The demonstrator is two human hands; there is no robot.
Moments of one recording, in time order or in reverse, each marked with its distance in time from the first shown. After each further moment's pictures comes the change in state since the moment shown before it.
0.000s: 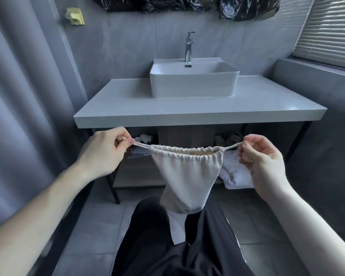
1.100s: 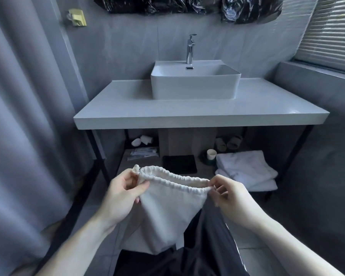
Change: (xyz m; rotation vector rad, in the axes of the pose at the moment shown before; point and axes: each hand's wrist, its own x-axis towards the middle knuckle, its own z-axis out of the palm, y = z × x) left_hand -0.080 0.014 0.066 -0.821 -0.146 -0.416; right_hand -0.026 0.068 -0.008 -0.947 -0.451 -0.086
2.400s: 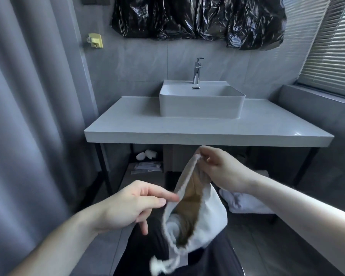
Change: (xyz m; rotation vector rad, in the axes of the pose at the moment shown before) left_hand -0.011 0.084 -0.018 0.134 -0.616 -0.017; right_hand 0.071 -0.114 -0.052 -0.059 -0.142 -0.193
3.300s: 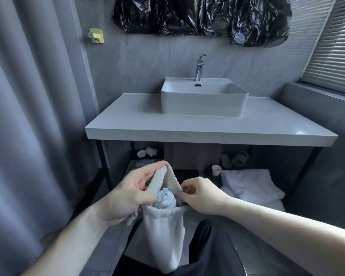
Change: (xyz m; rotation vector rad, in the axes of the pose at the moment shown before) left_hand 0.020 -0.022 -0.007 -0.183 0.218 0.084; right_hand 0.004 0.031 0.082 -0.104 -0.184 0.240
